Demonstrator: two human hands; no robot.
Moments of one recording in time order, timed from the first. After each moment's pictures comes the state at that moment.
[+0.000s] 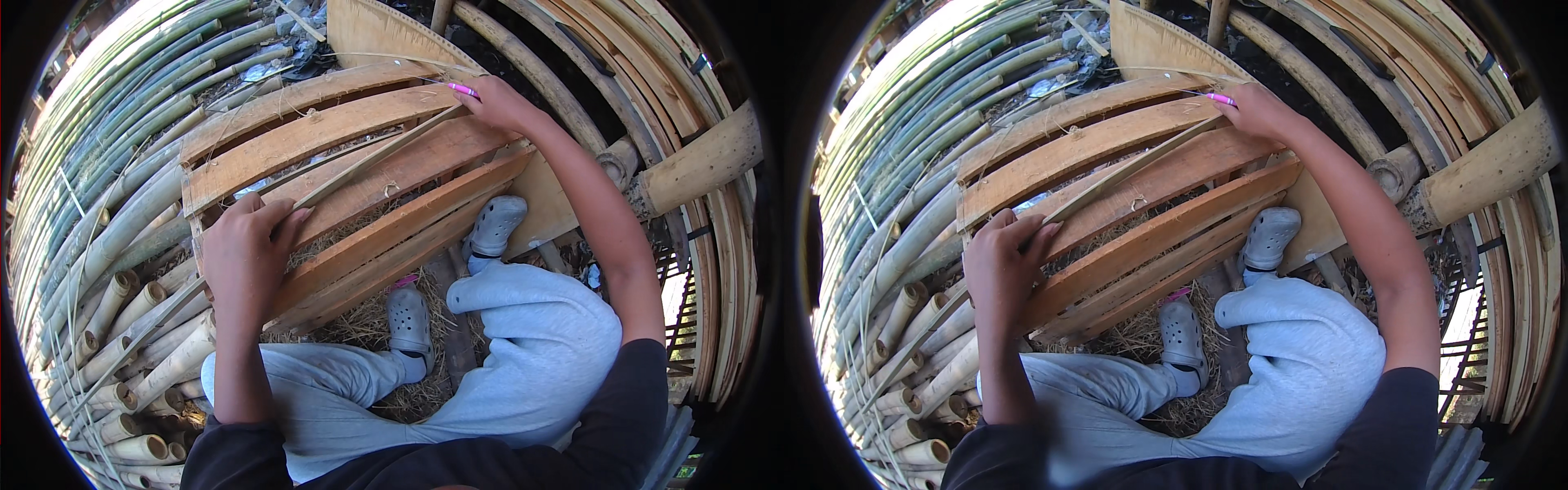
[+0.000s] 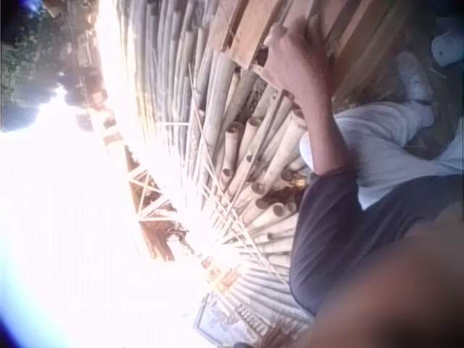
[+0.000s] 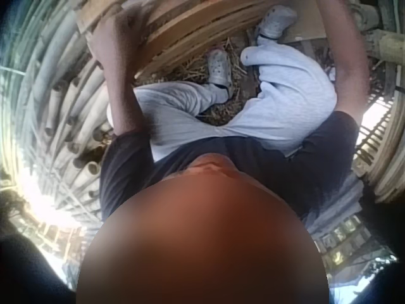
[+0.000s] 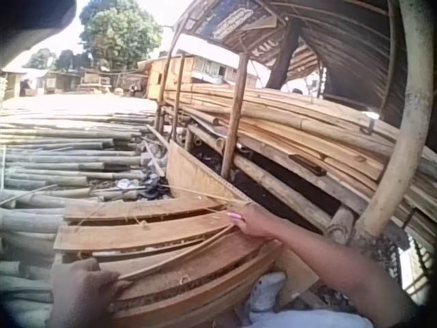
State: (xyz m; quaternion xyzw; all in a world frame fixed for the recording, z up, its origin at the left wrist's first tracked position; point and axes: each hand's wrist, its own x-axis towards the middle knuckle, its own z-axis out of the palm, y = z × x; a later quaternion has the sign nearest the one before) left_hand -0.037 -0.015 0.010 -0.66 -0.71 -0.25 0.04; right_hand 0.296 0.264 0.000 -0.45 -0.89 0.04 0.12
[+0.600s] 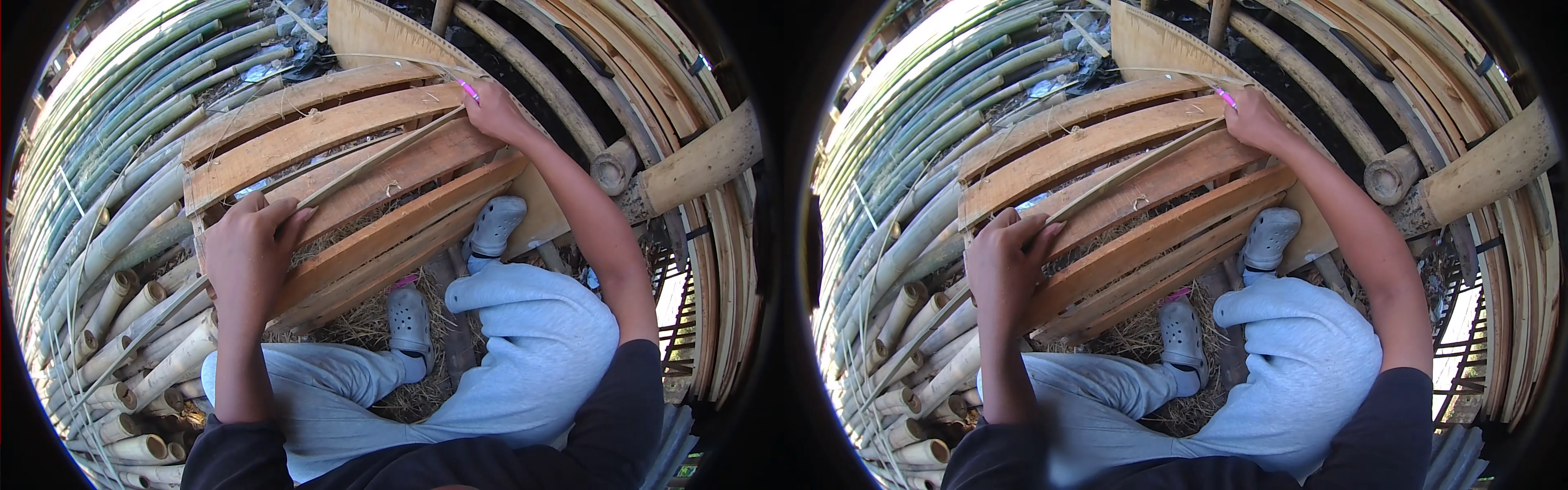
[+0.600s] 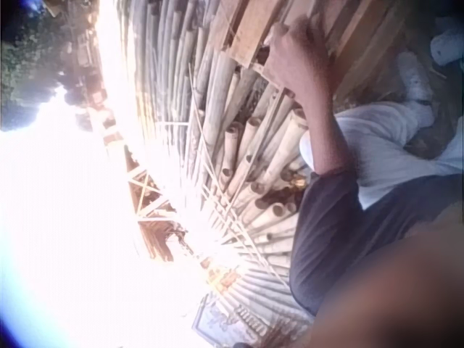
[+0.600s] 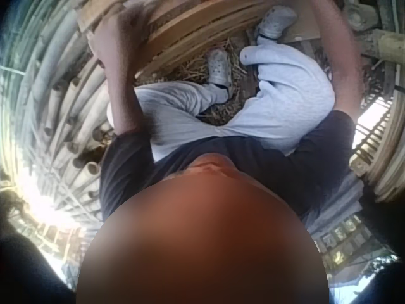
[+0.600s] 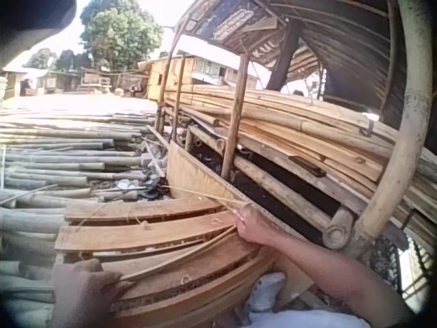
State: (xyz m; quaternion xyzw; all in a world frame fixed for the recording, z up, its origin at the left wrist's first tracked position) left_hand -0.038 -0.017 0.011 -0.67 -0.69 -0.25 0.05; right_hand 0.293 0.260 -0.018 -0.50 -0.84 0.00 0.21
